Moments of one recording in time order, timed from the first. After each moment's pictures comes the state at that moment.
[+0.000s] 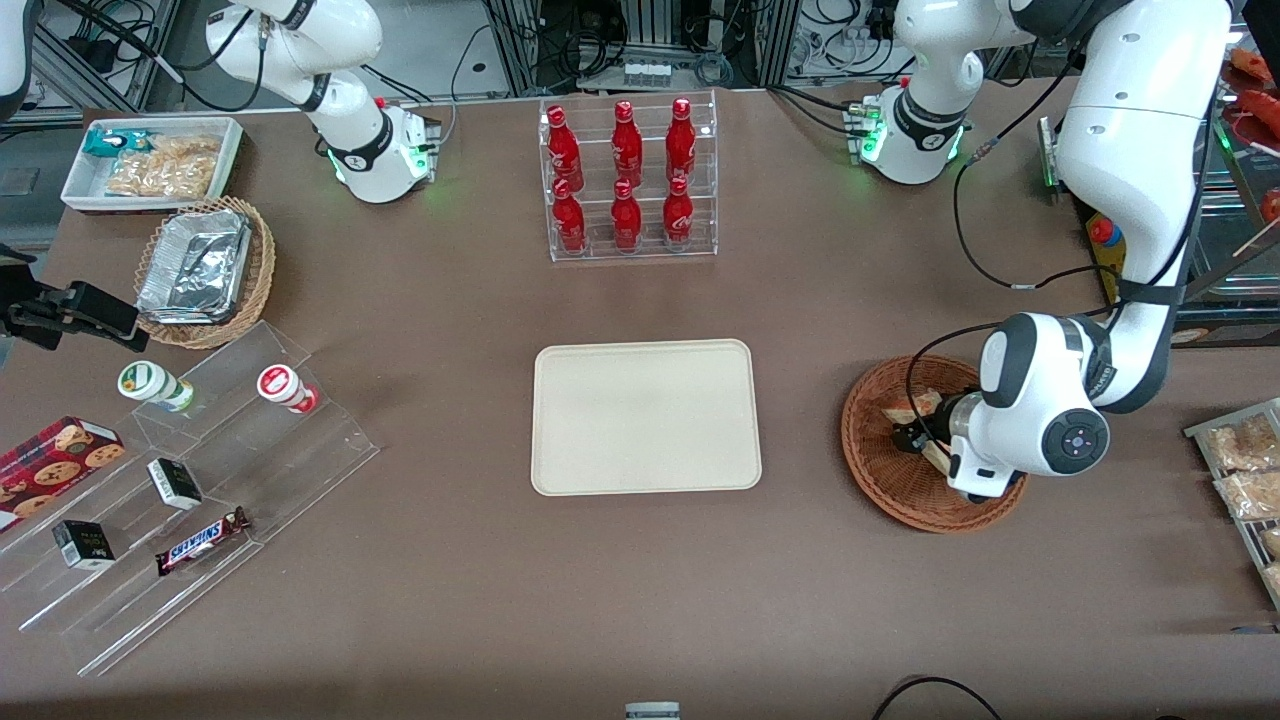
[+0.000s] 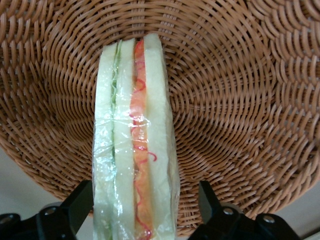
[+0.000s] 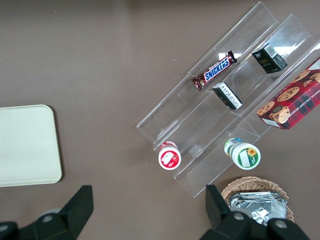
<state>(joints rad) 0.07 0.58 -0.23 -1.73 0.01 1.93 -0.71</state>
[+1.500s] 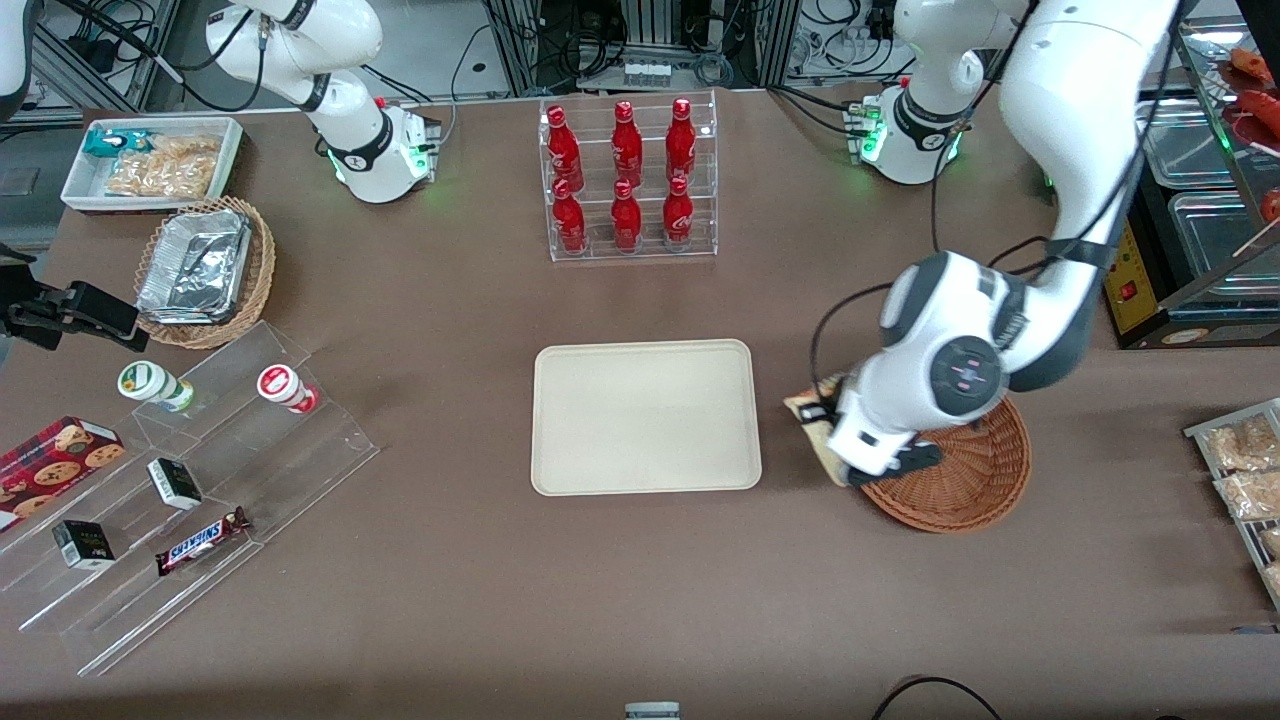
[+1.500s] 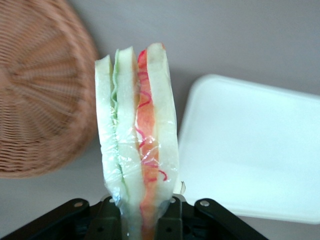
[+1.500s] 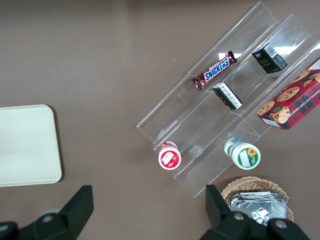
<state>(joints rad) -0.08 0.51 -0.42 -1.59 0.02 1.91 -0.65</state>
